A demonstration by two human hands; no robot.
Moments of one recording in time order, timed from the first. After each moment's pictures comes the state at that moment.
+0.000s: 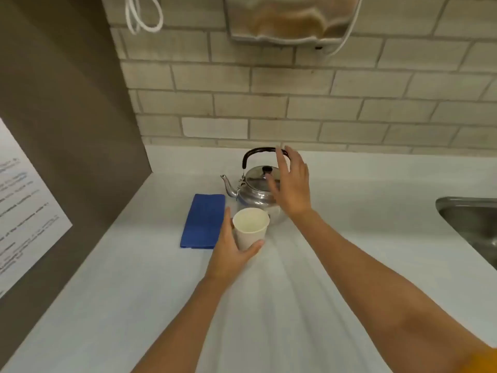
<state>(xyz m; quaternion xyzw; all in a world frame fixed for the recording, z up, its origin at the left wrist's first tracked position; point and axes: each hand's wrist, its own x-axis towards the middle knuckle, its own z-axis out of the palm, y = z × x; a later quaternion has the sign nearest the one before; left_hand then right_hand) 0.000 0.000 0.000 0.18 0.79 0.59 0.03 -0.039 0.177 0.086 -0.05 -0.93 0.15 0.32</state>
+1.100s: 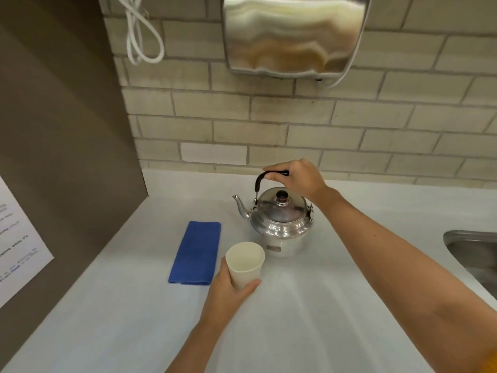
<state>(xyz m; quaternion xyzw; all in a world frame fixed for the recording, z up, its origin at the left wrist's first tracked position) -0.013 0.015 -0.024 0.14 0.80 0.58 0.02 -0.091 0.235 0.162 0.05 -0.94 0.24 0.23</state>
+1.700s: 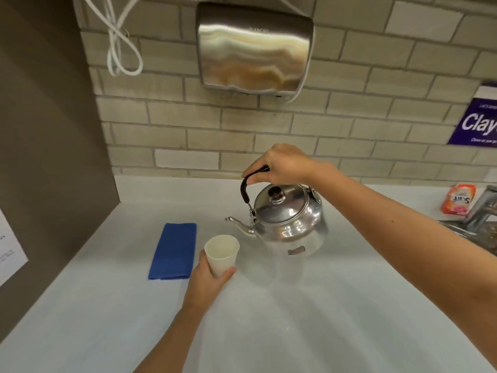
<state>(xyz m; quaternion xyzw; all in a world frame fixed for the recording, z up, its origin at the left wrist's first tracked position) -0.008 0.016 -0.017 0.15 0.81 0.56 -0.01 0.008 0.204 0.253 0.15 -0.98 0.04 0.13</state>
